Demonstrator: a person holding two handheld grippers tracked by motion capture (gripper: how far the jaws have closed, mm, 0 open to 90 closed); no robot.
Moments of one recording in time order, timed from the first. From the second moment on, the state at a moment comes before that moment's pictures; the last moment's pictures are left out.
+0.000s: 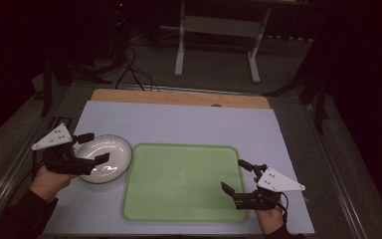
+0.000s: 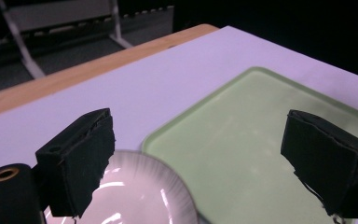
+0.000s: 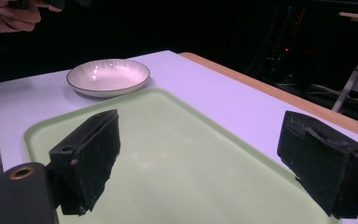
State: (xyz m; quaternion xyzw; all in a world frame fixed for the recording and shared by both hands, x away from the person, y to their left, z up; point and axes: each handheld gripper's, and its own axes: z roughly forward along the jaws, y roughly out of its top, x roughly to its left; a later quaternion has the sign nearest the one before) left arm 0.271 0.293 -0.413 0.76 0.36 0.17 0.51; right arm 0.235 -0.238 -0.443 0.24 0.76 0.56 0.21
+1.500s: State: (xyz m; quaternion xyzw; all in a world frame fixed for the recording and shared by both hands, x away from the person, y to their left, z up) left arm 0.299 0.375 -0.508 0.70 0.60 0.07 0.38; right arm 0.235 -0.232 -0.444 0.24 0.77 0.56 0.21
